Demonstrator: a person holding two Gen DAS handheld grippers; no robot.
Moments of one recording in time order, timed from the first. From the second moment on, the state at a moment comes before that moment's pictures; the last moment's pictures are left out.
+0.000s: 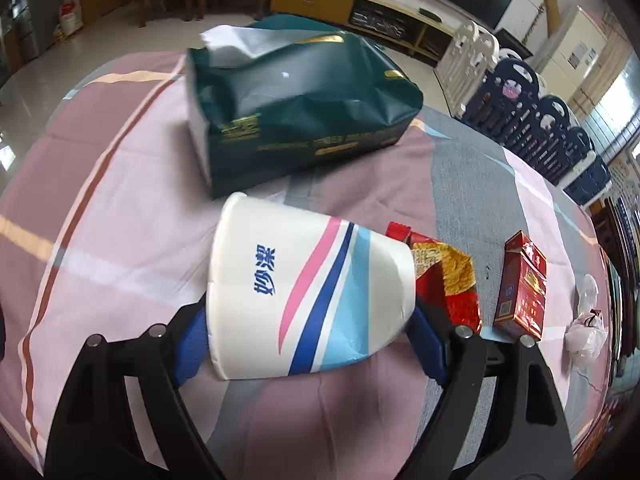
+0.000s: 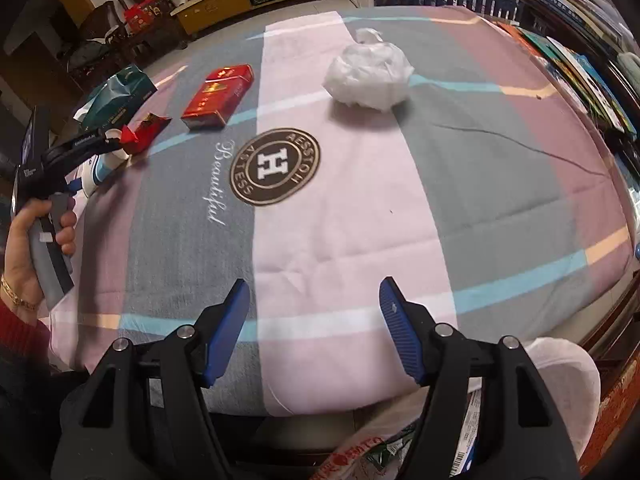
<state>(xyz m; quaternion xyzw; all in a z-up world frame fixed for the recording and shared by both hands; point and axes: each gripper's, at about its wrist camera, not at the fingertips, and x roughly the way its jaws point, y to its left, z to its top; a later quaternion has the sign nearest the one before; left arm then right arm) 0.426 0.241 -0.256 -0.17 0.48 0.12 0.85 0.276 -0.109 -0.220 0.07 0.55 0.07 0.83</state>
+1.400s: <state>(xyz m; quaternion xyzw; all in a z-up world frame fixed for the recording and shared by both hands) 0.214 0.099 -0.155 -0.13 0.35 0.14 0.92 0.257 -0.149 -0.168 0.04 0.46 0.09 0.88</state>
